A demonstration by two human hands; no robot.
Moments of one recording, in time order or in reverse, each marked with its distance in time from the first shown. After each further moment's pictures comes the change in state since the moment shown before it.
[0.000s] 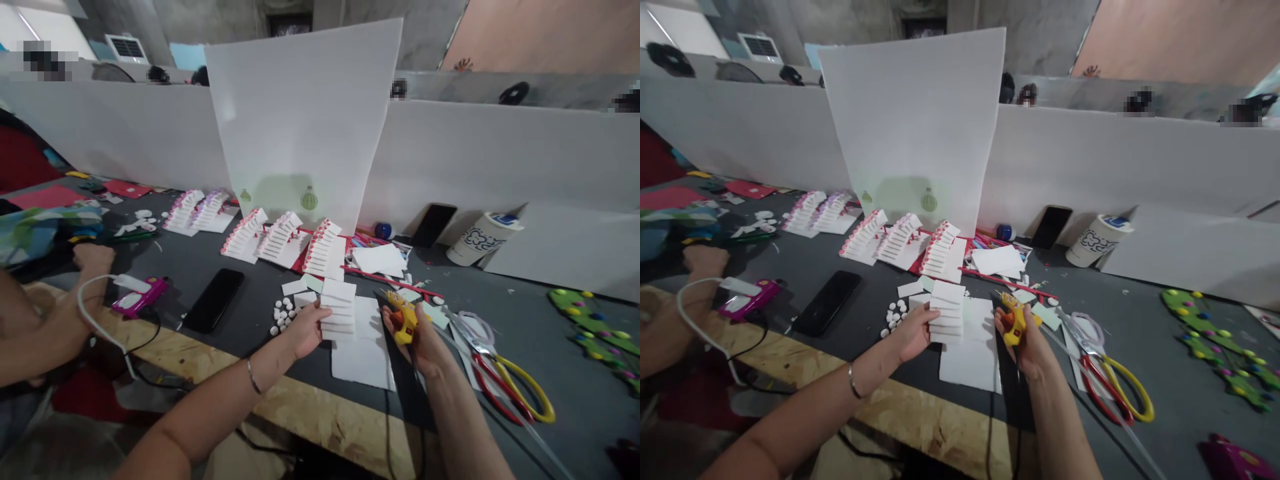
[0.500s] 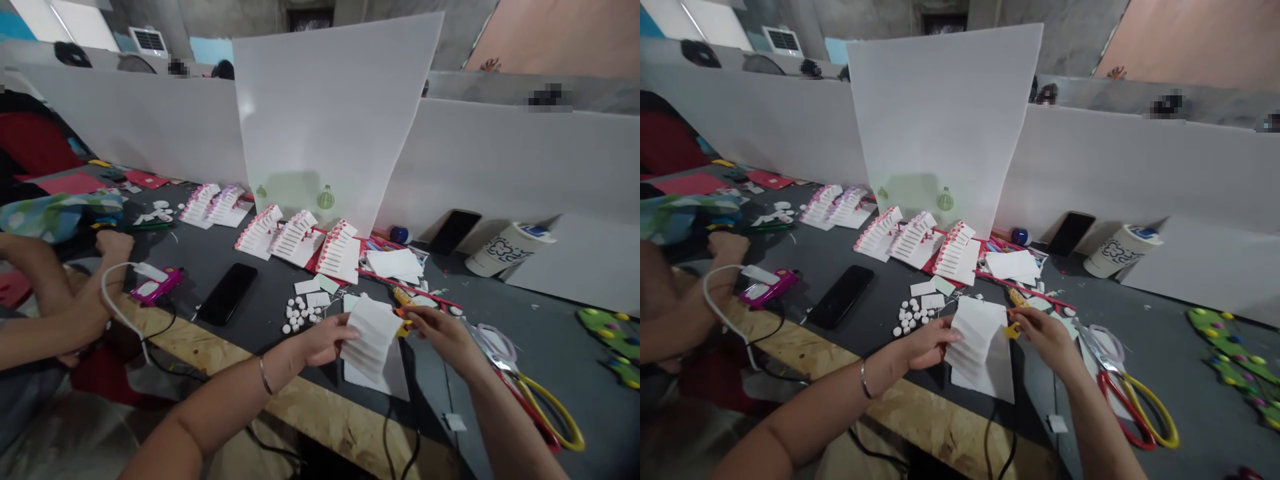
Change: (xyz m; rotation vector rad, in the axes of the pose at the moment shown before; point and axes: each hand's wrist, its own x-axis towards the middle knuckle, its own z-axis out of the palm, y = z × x) left_hand -0.013 -0.005 0.000 0.034 -0.312 -0.154; right_hand 0.002 -0.029 -0.002 -0.951 -0.123 -0.489
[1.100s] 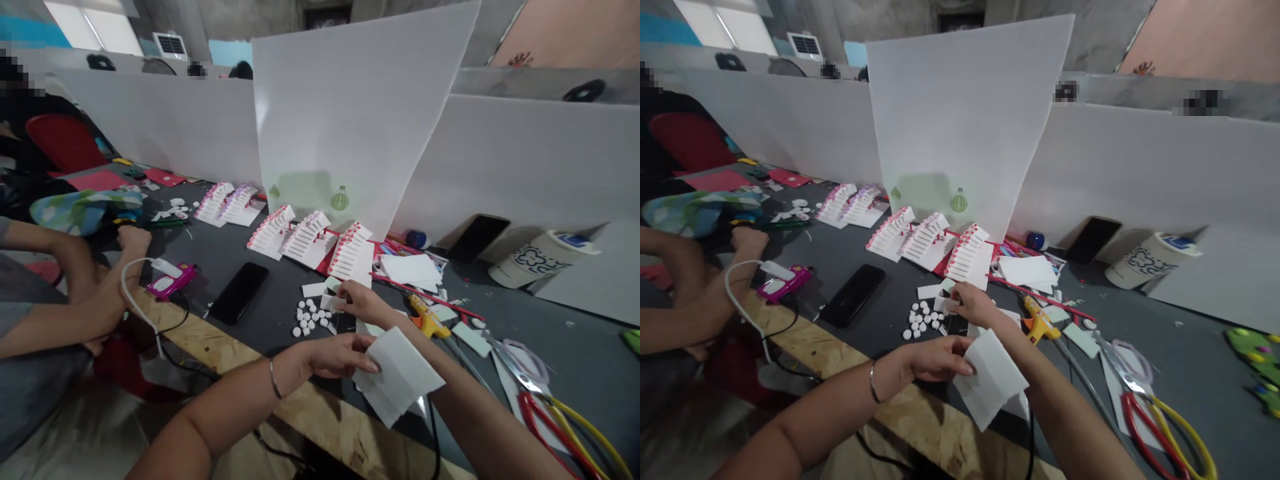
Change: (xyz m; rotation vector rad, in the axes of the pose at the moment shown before) left_hand -0.010 -0.004 -0.002 0.114 -0.186 -0.150; right_hand 0.063 -0.052 0.132 -0.634 -0.444 -0.586
